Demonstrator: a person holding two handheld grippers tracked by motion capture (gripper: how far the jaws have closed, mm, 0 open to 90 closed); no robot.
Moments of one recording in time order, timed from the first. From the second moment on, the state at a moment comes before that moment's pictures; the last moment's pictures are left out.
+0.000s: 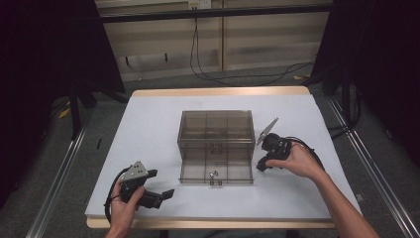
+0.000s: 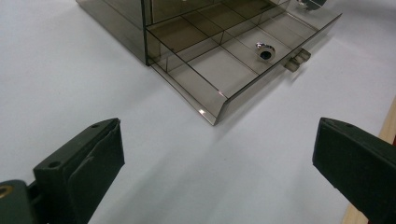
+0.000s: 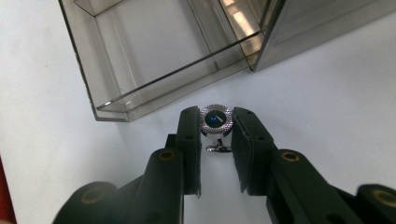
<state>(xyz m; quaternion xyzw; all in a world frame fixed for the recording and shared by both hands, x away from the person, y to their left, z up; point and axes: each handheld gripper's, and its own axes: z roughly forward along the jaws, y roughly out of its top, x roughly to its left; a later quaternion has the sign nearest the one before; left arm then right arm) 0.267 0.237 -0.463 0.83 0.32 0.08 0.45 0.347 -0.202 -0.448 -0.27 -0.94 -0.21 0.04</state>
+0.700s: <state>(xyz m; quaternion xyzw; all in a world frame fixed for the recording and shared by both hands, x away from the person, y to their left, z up) 0.268 0.237 -0.463 0.83 0.31 0.07 0.45 0.344 -0.221 -0.443 -0.30 -0.91 -0.28 0.04</state>
